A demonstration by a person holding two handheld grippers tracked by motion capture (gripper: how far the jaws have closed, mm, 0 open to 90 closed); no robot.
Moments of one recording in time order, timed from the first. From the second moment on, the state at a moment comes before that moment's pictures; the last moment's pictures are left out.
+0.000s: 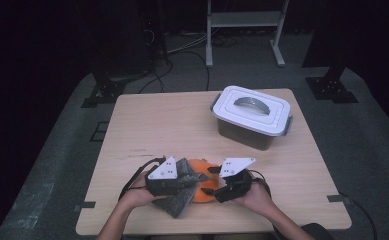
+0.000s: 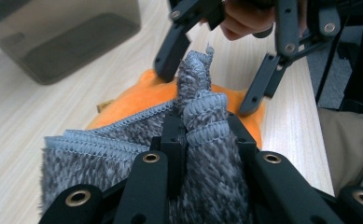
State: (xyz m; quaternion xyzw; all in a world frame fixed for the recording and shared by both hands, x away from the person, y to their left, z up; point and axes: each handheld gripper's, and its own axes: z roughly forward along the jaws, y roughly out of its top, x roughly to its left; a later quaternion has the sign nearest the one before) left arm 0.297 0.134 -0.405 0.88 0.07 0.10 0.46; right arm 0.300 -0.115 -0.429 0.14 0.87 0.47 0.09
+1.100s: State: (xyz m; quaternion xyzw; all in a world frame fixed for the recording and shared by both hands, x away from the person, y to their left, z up) left arm 0.311 0.149 -0.406 0.87 0.11 0.08 0.47; right arm 0.290 -0.147 -0.432 0.03 0.90 0.43 0.10
